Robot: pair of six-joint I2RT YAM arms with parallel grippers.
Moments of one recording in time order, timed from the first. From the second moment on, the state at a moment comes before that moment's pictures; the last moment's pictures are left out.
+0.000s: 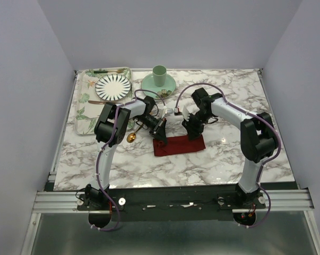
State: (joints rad) left arm -0.41 2.31 1.59 -0.91 1.11 0.32; right arm 0.44 1.89 1.39 -0.93 -0.57 -0.77
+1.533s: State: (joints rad) left arm -0.35 2.22 1.56 -0.89 1.14 0.40; right arm 0.44 2.01 1.39 -0.94 -0.53 -0.72
